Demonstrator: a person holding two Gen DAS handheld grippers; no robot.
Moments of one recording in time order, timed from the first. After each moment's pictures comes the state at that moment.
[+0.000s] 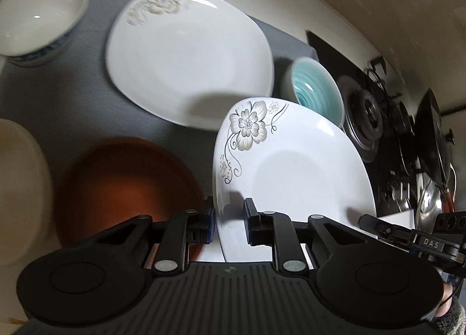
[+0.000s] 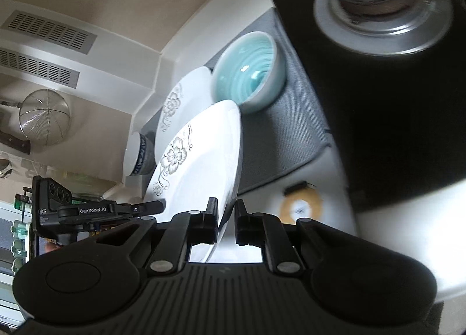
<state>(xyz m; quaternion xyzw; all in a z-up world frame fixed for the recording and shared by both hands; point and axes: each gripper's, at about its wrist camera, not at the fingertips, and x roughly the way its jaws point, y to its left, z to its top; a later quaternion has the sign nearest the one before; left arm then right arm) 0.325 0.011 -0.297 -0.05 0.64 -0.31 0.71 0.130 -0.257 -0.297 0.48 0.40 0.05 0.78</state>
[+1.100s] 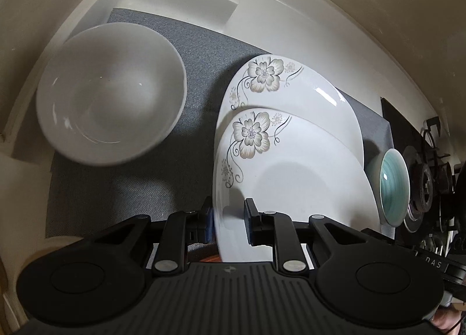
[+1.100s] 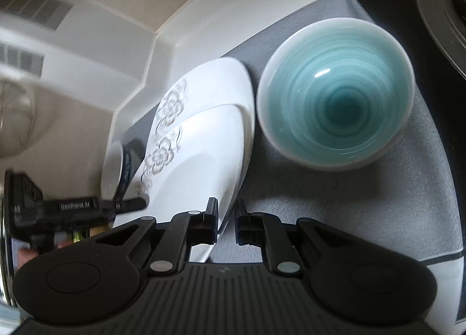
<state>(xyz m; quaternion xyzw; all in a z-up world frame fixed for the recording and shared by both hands) 0.436 0.043 -0.314 -0.05 0.63 -0.22 0.74 0.269 -0.202 -0.323 0.45 0.43 0.01 0.78</state>
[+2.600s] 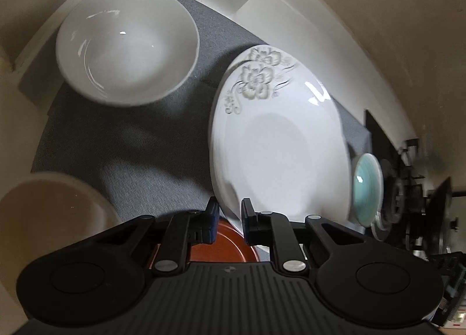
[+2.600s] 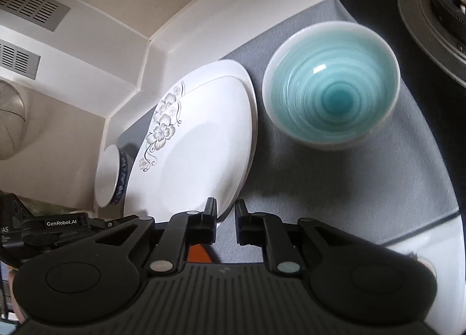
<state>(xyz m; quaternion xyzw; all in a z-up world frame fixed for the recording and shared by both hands) 0.415 0.064 -0.312 -0.13 0.65 -0.21 0.72 0.260 -0.181 -0.307 0.43 0.44 -0.03 0.79</state>
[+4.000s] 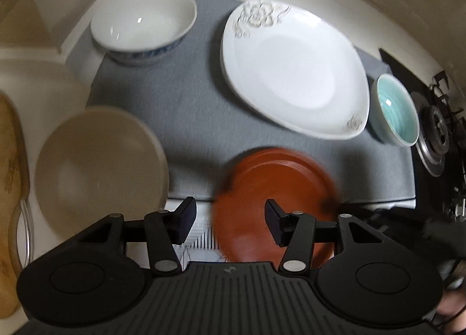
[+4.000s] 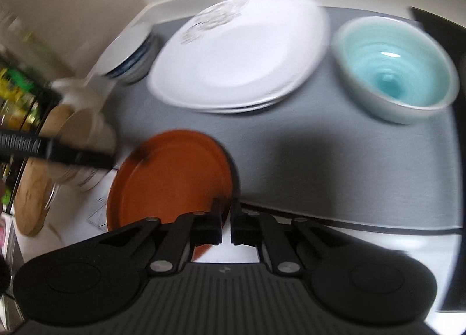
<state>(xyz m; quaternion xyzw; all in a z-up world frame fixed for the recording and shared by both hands) 0.319 0.064 -0.295 0.02 0.62 -0.19 0.76 0.228 -0.130 -0.320 0.22 0.50 0.07 0.83</state>
